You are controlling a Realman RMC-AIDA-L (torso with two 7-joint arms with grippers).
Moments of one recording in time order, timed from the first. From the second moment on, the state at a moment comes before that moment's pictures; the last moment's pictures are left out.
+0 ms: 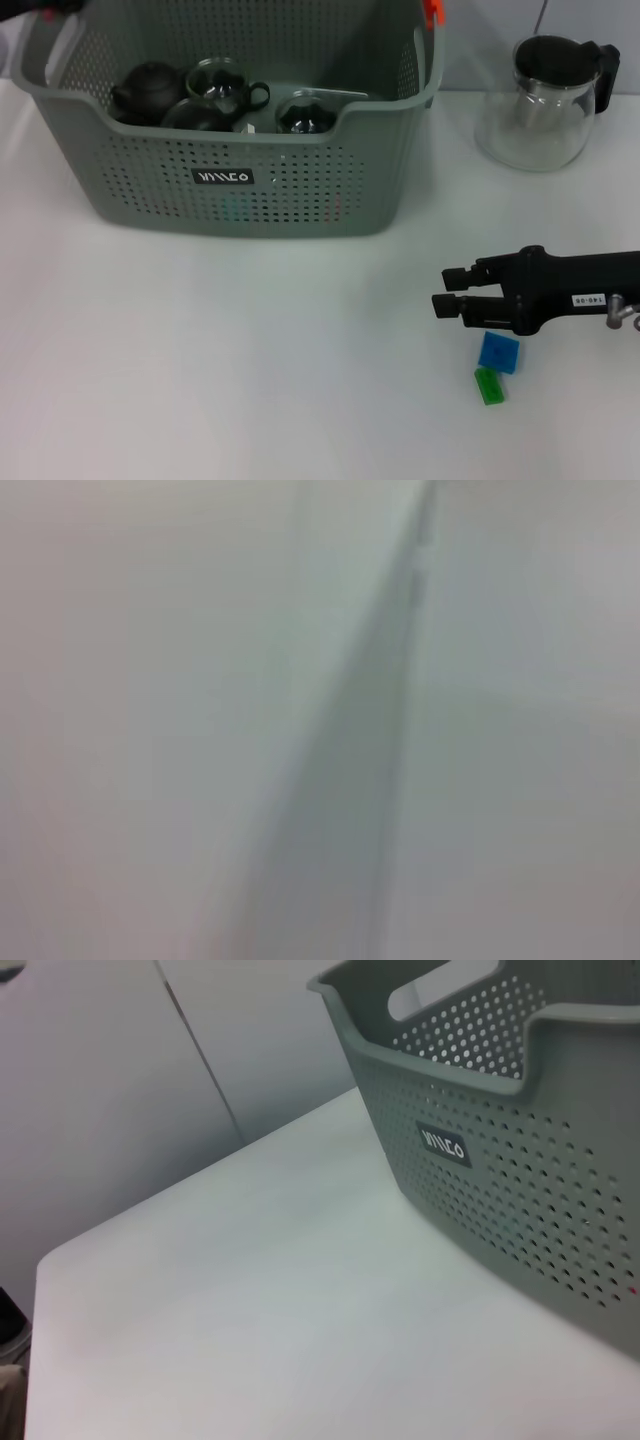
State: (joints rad) left arm -0.64 -2.00 0.41 0.88 1.73 1.74 -1.68; right arm 0.58 2.09 -0.75 -0.71 -2.16 -1.58 1.59
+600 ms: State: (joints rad) left arm -0.74 -2.03 0.86 0.86 2.18 1.08 -1.98; right arm 0.58 2.09 -0.75 -0.71 -2.16 -1.58 1.59
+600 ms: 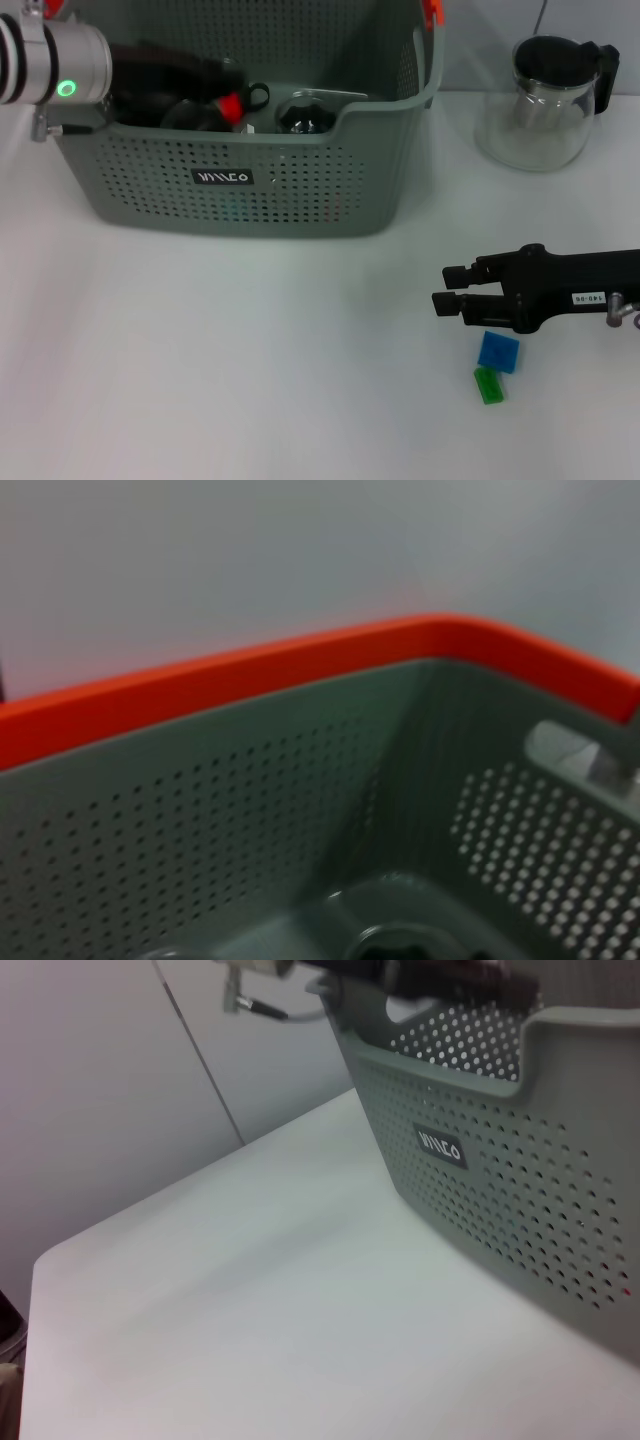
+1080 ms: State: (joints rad) left arm -0.54 -2.02 0.44 0.84 1.52 1.75 -1.66; right arm 0.57 2.09 -0.74 -0.71 -2.15 -1.58 1.59
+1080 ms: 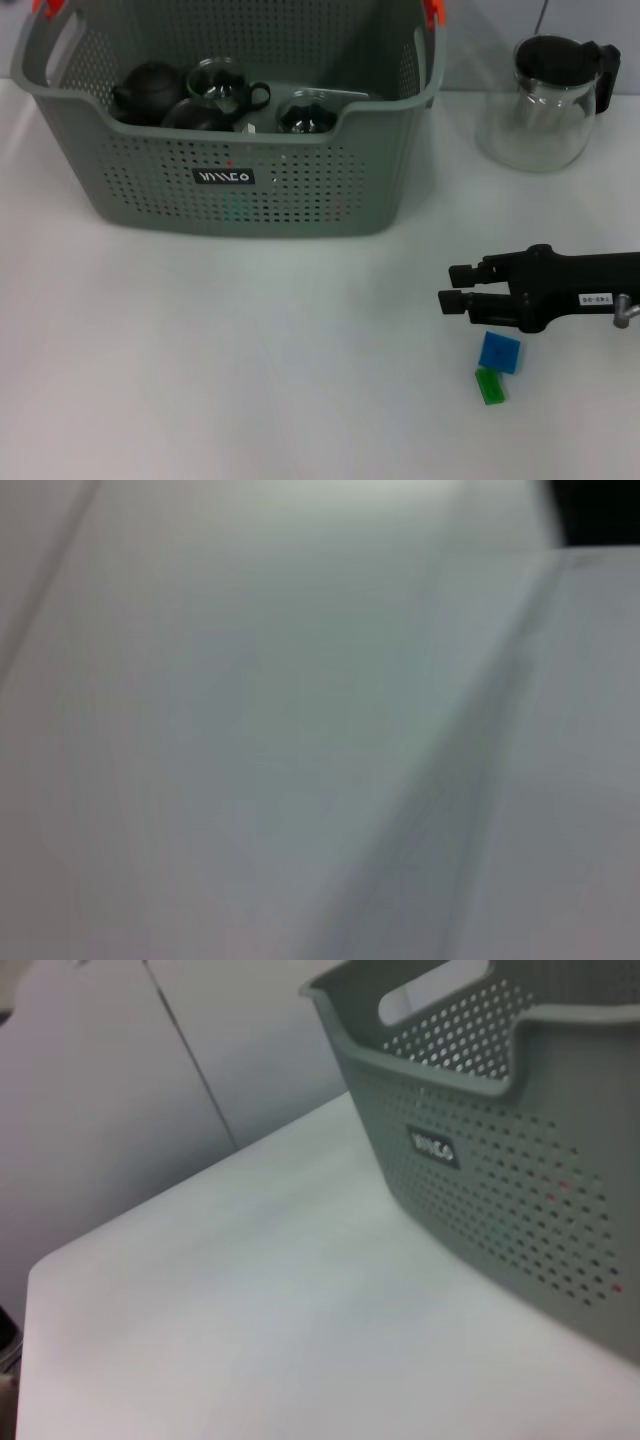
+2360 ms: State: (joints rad) left arm -0.38 -2.13 0.51 0.72 2.15 1.79 -1.25; right arm 0.67 2.10 -1.20 -1.24 -2.63 -1.74 2.12
